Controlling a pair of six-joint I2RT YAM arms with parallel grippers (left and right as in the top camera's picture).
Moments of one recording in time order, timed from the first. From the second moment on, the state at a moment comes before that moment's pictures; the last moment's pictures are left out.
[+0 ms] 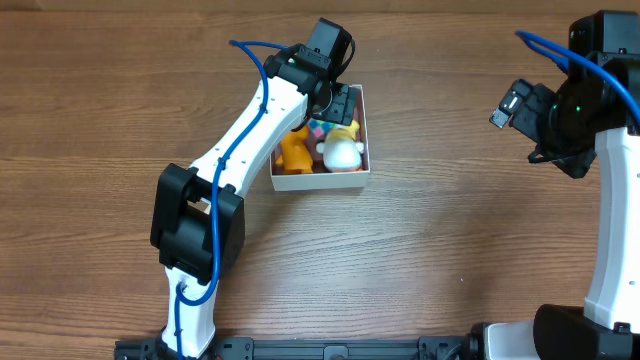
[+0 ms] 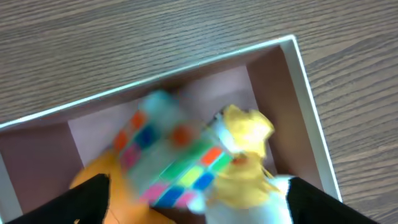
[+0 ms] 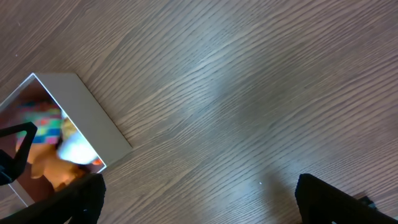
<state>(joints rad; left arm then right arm) -0.48 2.12 1.88 -0.90 -0.02 -0.26 -0.05 1.61 1.96 -1.64 0.01 0.54</state>
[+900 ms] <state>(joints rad) -0.37 1.48 1.98 -1.68 -0.36 -0.43 -0.05 1.61 1.96 -1.64 0.00 0.54</state>
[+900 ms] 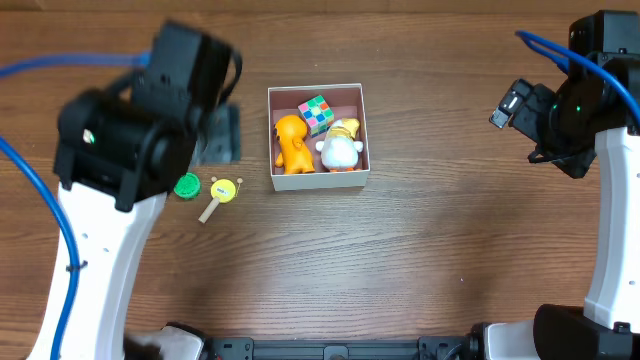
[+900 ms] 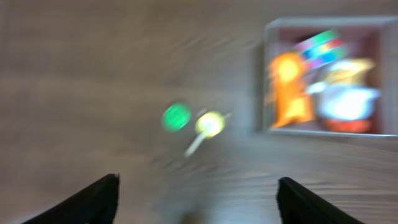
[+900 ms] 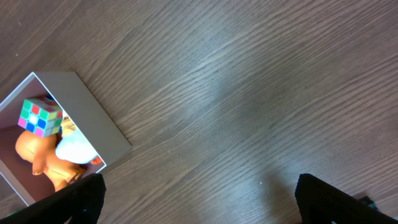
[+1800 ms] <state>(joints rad) 0.13 1.80 1.26 -0.96 0.02 -0.16 -0.05 1.61 1.96 -1.64 0.00 0.54</state>
